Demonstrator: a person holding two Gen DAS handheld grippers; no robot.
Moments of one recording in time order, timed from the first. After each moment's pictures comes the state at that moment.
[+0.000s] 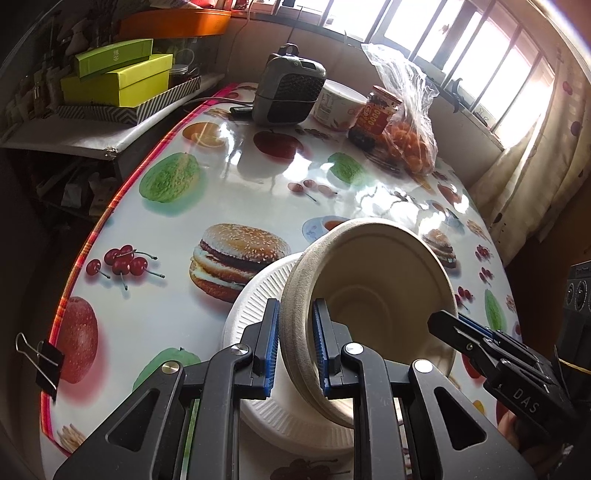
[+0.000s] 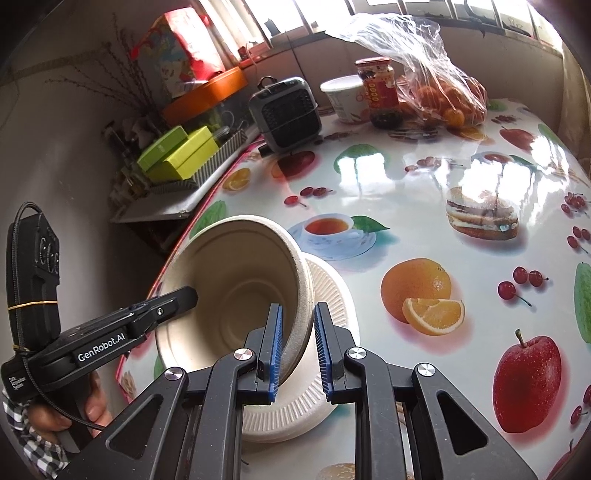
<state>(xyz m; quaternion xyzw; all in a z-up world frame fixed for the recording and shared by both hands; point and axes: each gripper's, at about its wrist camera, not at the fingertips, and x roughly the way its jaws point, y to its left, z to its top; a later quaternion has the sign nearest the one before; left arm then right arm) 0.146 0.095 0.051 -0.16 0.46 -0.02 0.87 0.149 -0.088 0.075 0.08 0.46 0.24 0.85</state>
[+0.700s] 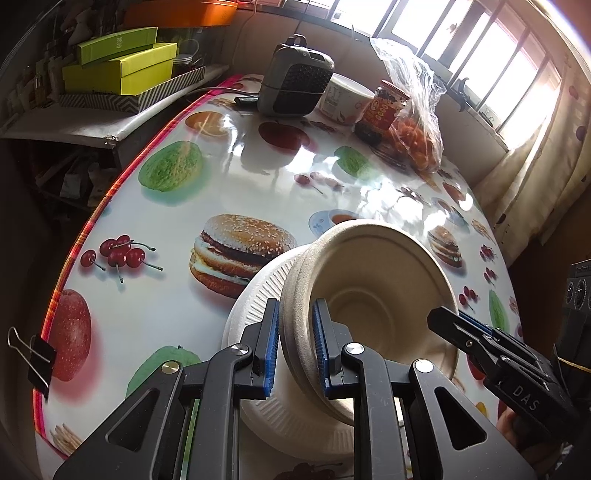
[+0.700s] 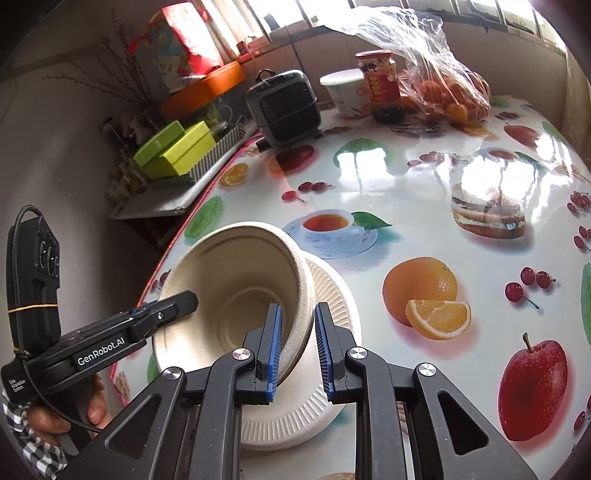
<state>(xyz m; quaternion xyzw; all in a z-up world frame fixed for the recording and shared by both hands) 0.149 0.099 0.040 -0.17 0.46 -0.02 0.87 0.155 -0.084 0.067 0.08 0.46 0.24 0.85</state>
